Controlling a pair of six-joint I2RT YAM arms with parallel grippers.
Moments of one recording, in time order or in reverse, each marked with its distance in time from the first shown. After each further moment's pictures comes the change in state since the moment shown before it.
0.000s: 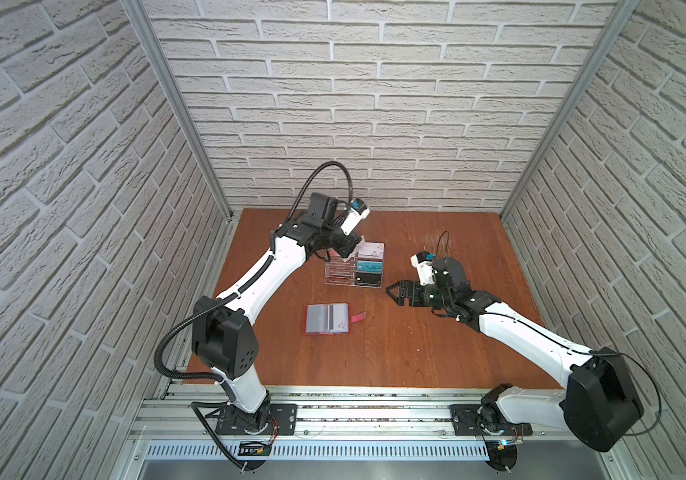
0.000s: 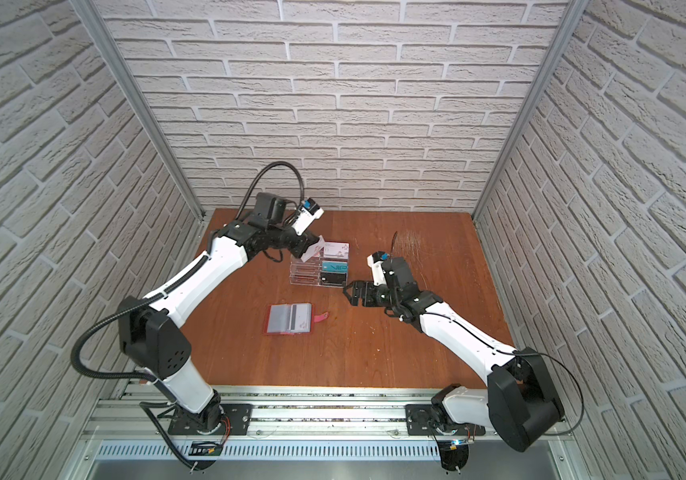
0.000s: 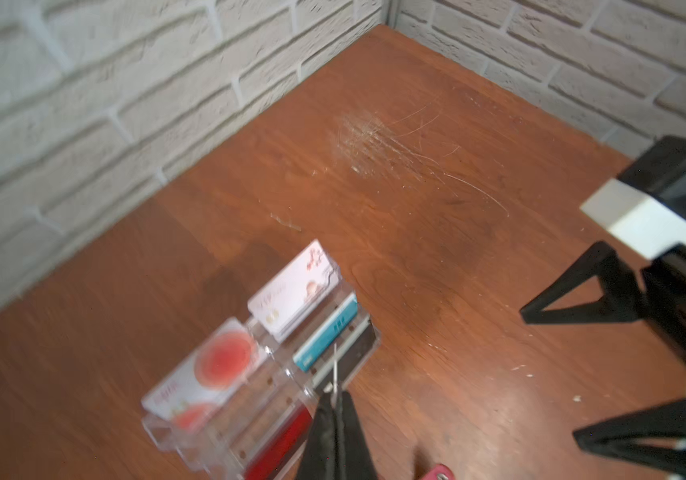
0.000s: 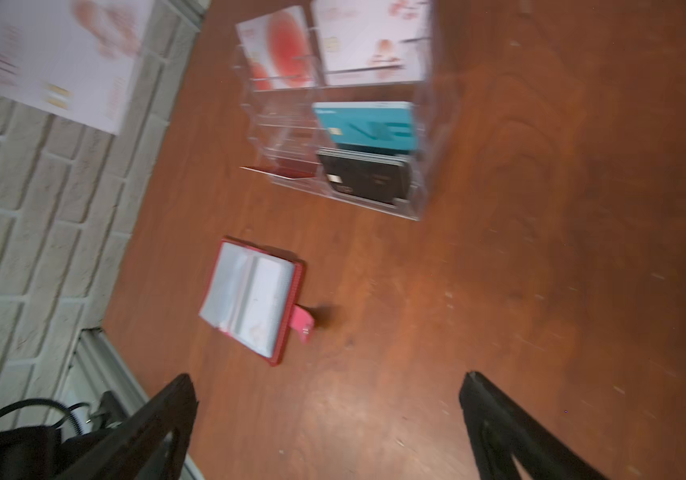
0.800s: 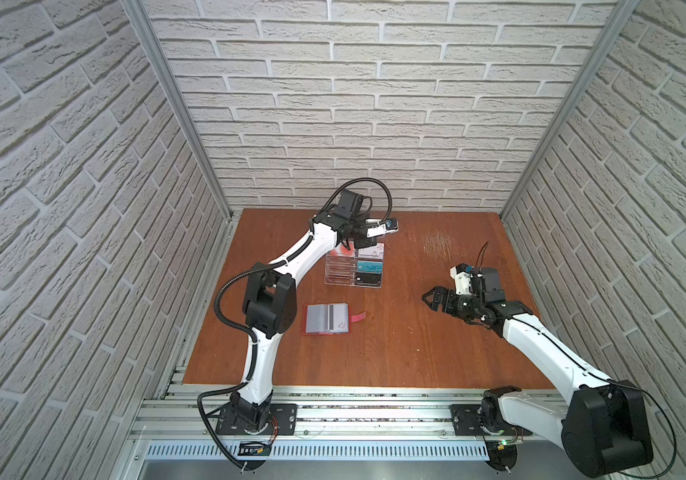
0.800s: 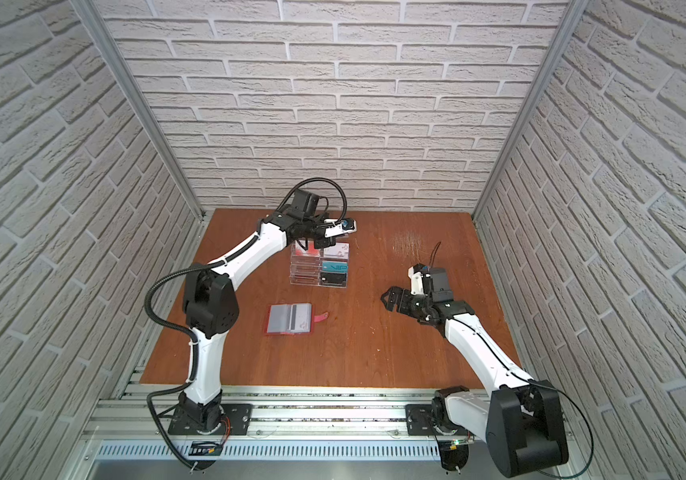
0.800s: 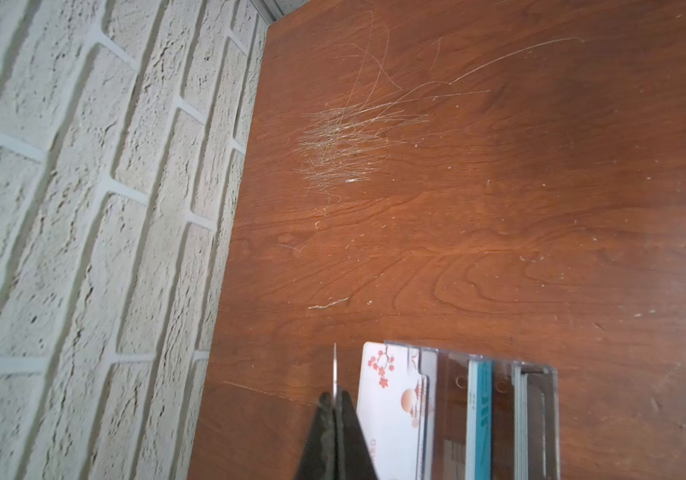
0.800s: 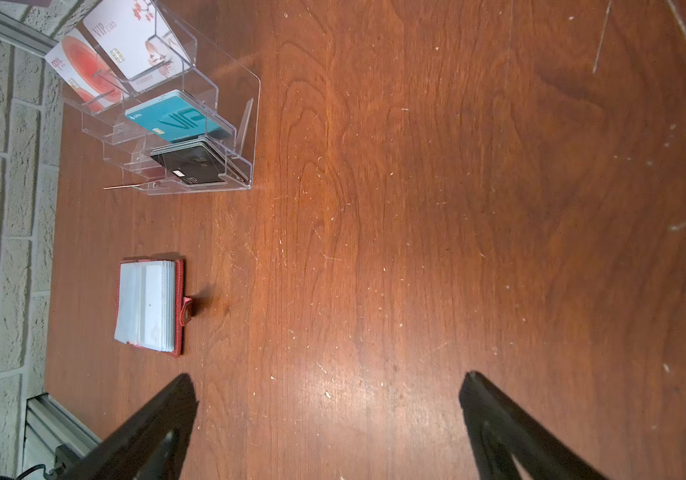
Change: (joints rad) left arm -0.003 0.383 0.274 0.045 0.111 0.684; right arm -0.302 -0.105 -0.112 -0.151 -0.087 -0.059
